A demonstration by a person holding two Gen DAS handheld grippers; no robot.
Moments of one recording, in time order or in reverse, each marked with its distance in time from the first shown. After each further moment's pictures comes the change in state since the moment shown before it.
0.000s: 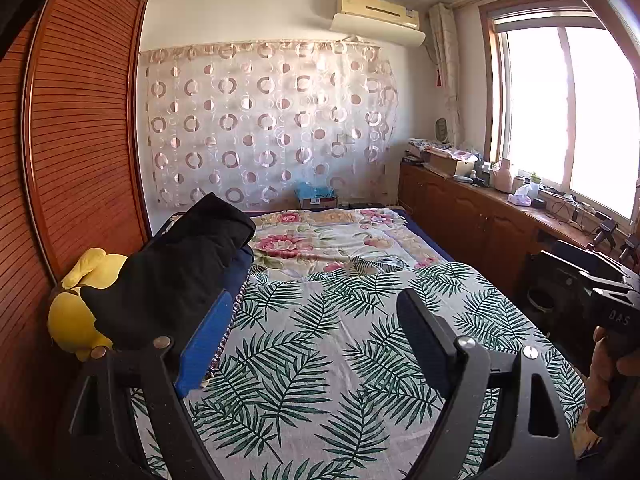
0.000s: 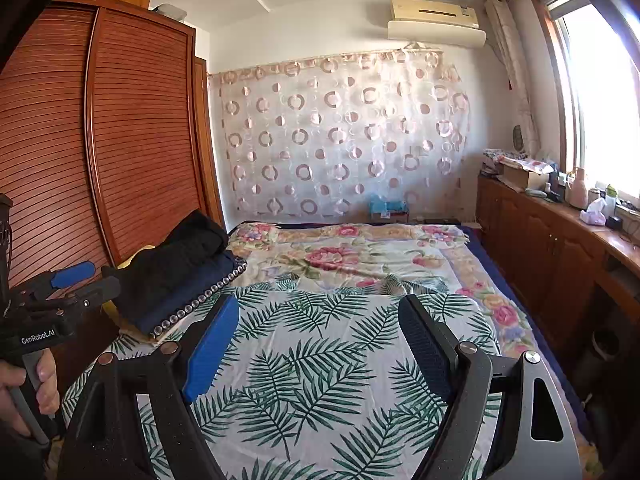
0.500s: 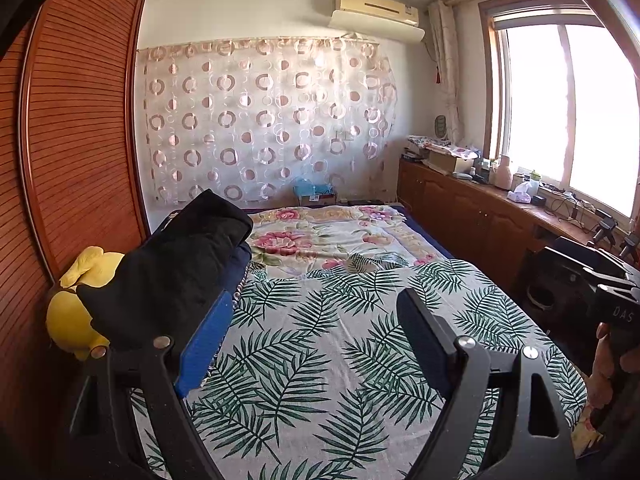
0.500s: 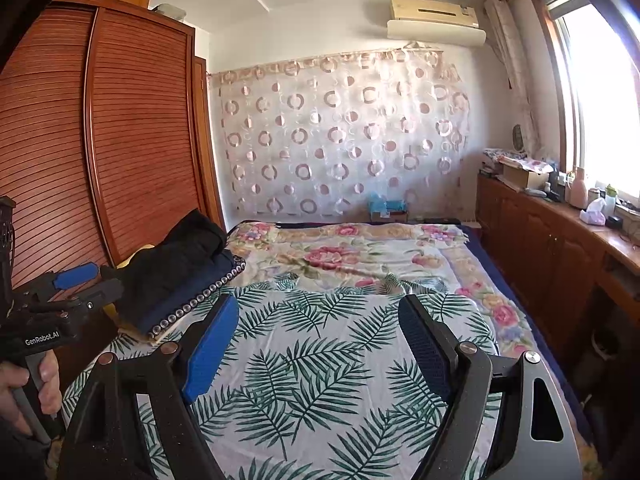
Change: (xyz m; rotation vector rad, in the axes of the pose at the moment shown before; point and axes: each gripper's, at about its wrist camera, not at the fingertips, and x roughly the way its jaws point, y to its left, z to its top) left arm 0.003 -0.002 0.000 0.000 0.007 -0.008; right arm 0.002 0.008 -0.003 0.006 0.000 -0.007
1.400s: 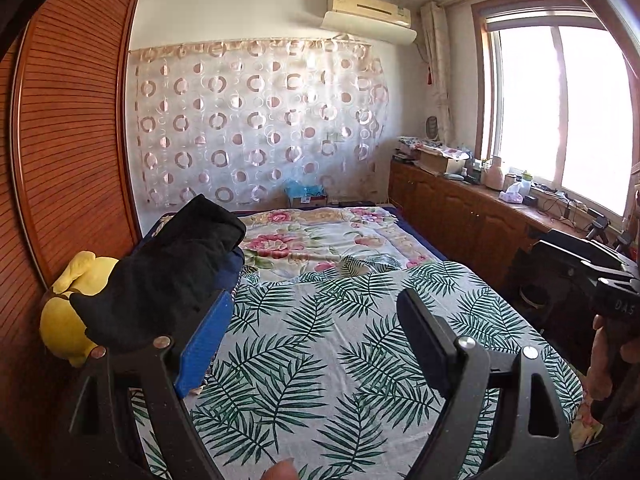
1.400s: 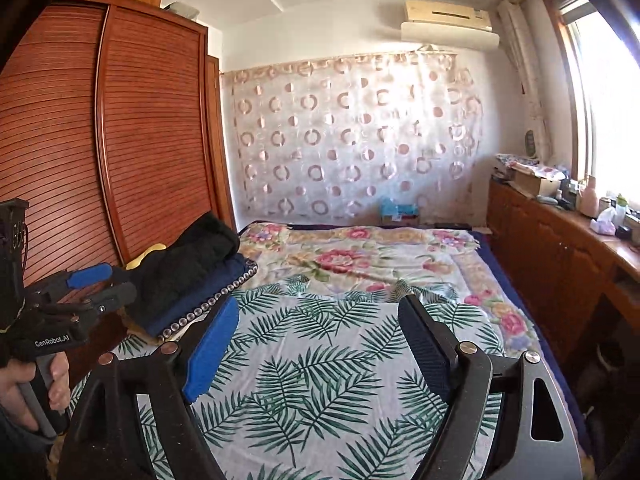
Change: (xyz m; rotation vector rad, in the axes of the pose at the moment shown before) left arm 0.002 0.007 0.003 0.011 -0.003 -0.035; right arm 0.001 -0.004 0.019 -0.033 -0.009 0.035
